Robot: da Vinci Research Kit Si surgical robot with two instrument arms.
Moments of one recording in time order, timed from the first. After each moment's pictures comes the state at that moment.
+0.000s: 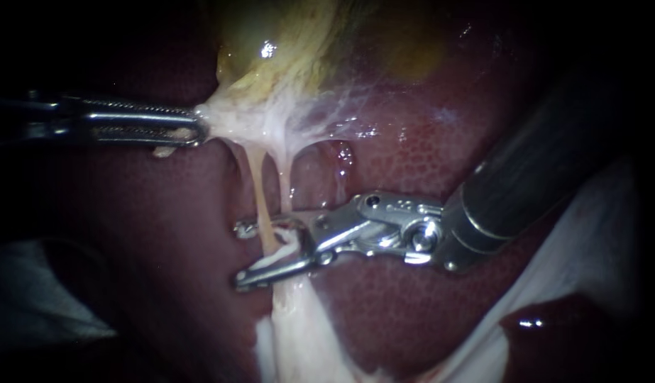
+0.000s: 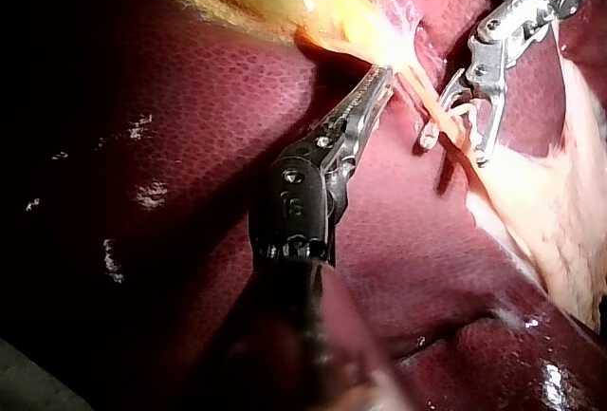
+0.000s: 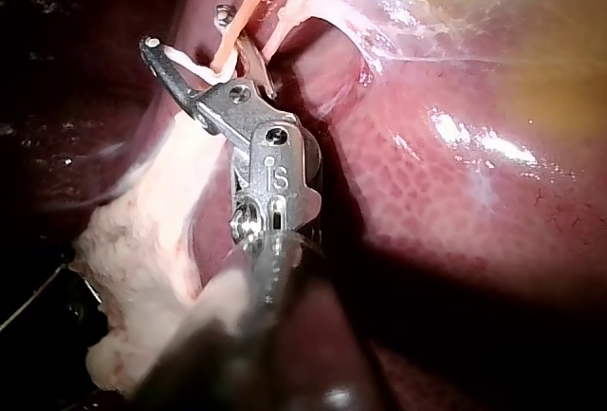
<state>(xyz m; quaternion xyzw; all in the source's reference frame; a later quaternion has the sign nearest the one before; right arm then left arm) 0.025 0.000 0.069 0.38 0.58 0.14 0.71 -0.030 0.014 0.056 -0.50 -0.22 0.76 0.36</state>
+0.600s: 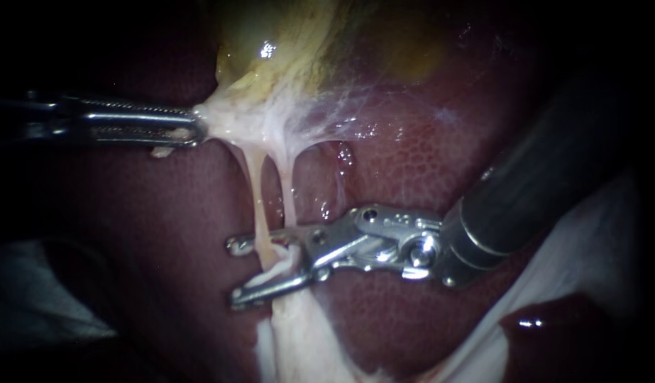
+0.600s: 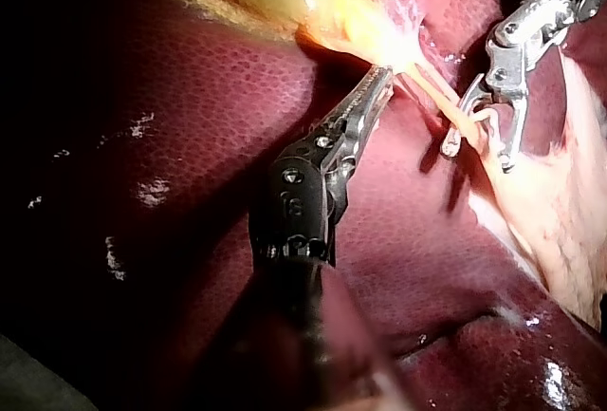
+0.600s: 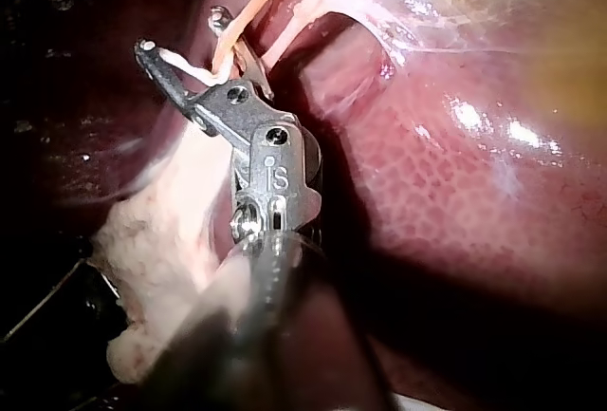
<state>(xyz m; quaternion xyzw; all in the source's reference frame) 0.024 -0.002 0.067 0.41 0.58 0.12 0.69 -0.029 0.014 0.056 -0.50 -0.22 0.76 0.36</state>
